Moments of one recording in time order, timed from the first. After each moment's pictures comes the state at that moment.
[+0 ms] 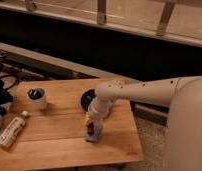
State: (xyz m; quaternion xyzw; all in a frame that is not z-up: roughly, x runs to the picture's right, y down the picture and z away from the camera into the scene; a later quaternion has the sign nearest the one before) arm -0.051 0.183 0.763 -0.42 0.11 0.62 0.65
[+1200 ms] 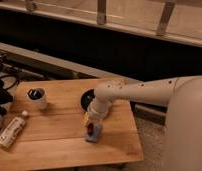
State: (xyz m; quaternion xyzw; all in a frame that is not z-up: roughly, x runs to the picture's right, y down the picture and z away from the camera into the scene) arm -0.051 0.186 0.766 -0.42 0.11 0.62 0.66
